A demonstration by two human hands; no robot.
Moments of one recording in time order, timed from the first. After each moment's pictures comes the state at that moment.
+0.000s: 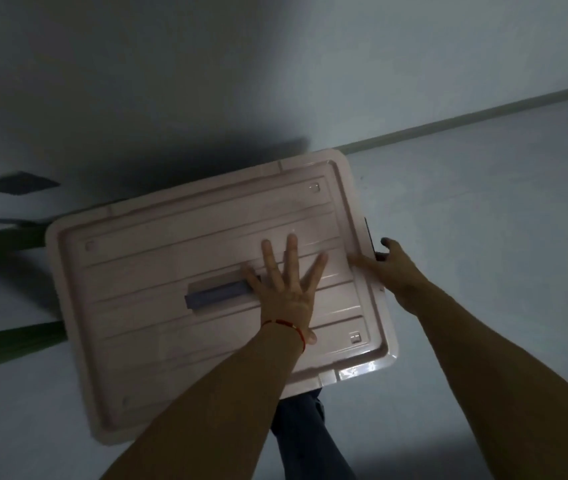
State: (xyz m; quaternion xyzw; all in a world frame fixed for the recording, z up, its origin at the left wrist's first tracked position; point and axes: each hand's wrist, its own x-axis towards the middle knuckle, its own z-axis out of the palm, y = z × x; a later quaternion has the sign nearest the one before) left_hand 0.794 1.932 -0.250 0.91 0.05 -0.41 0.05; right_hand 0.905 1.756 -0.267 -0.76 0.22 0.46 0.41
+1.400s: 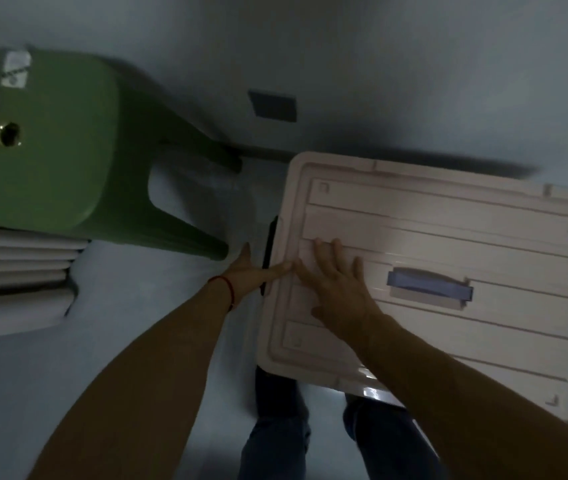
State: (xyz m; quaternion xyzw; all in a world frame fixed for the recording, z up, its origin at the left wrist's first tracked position) left_hand 0.564 2.264 -0.272 0.51 0.57 -0.25 0.60; right_hand 0.683 2.095 -0.251 -0.77 -0.51 0.39 -0.03
